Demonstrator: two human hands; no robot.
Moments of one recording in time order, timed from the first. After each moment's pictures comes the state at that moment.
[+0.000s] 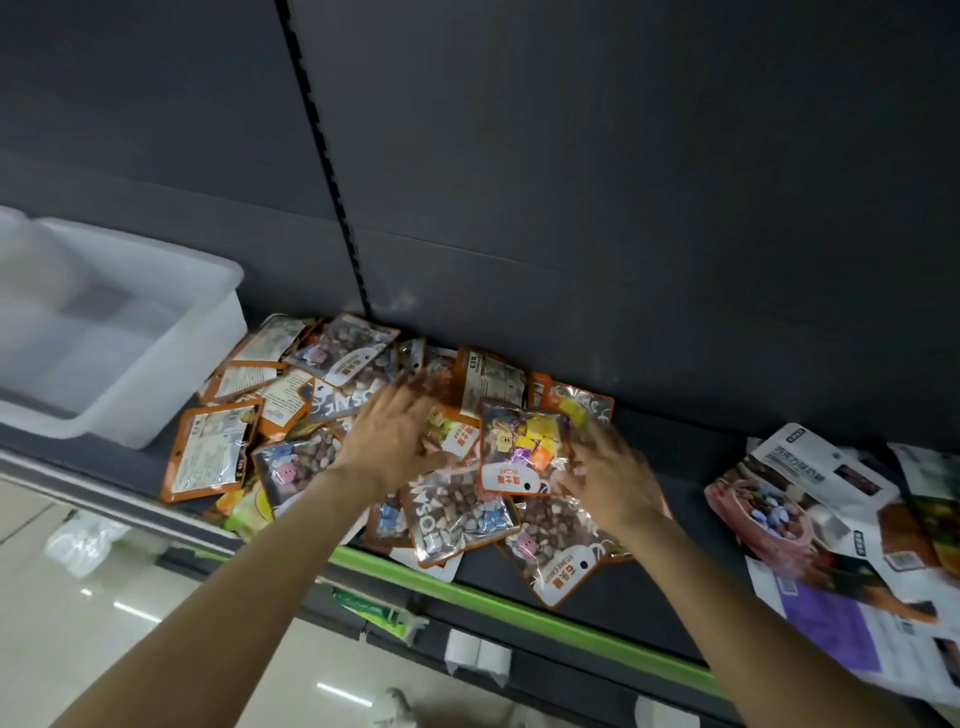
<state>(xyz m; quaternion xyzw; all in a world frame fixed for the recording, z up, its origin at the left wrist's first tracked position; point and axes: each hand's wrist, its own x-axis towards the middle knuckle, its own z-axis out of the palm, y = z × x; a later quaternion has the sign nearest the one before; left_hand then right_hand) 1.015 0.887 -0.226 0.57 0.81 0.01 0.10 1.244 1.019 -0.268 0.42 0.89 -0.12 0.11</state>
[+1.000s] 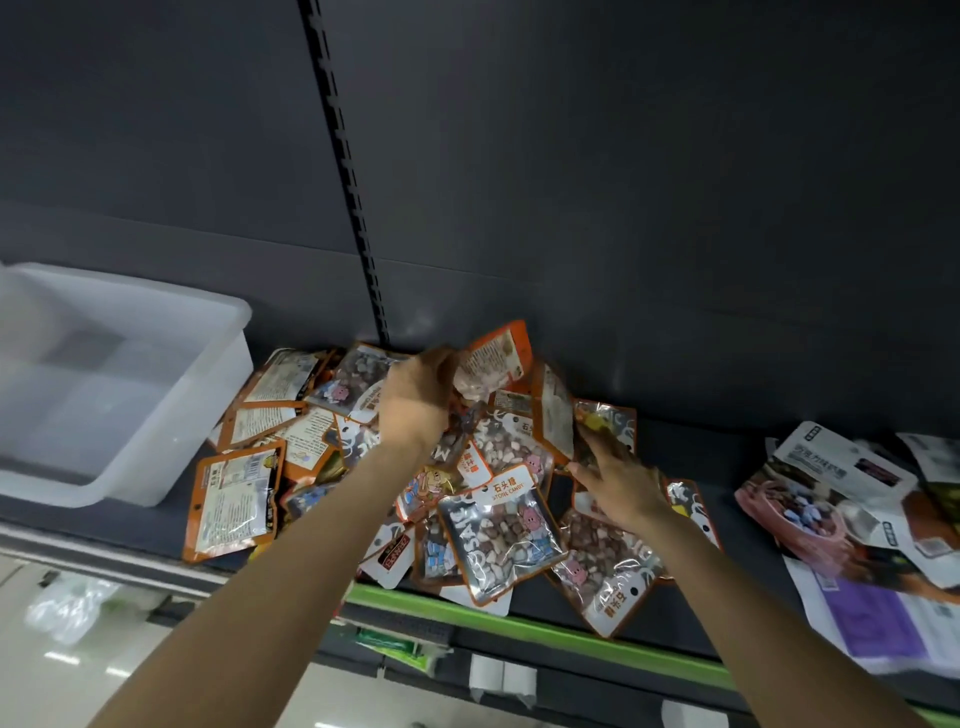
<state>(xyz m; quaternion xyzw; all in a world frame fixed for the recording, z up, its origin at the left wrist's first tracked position) 0.979 0.931 -0.187 0.49 0.83 0.27 0.06 1.202 1.010 -0.258 0.51 0.82 -0.25 0.08</state>
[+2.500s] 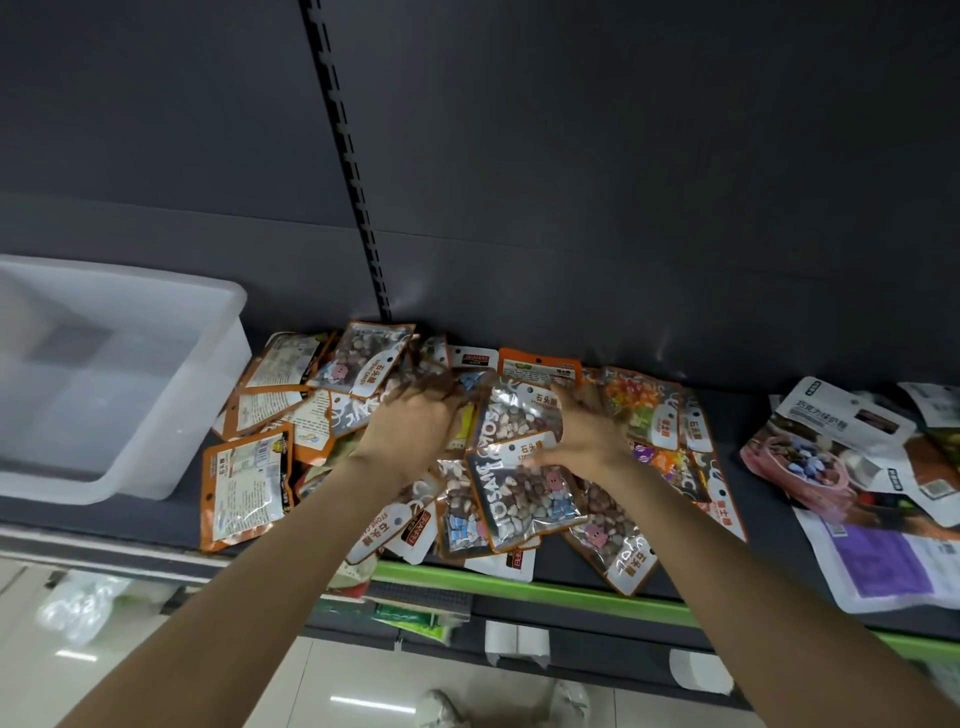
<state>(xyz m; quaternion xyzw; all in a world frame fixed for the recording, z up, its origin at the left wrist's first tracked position) 0.964 0.887 -0.211 0.67 0.74 -0.03 0.03 1.149 0.996 -0.256 0.52 0.82 -0.22 0.07</state>
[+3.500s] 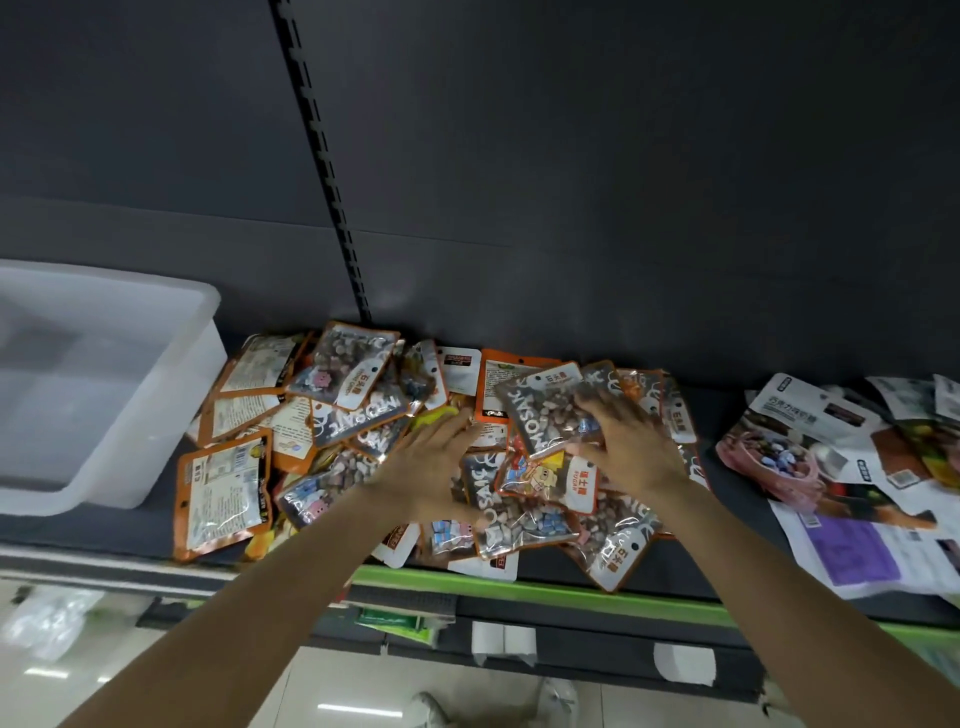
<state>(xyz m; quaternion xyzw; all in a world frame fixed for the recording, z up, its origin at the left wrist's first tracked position) 0.984 0.879 -0.251 0.70 0.68 -0.05 0.23 1.214 0.999 -0.245 0.50 0.86 -0.10 0.08</state>
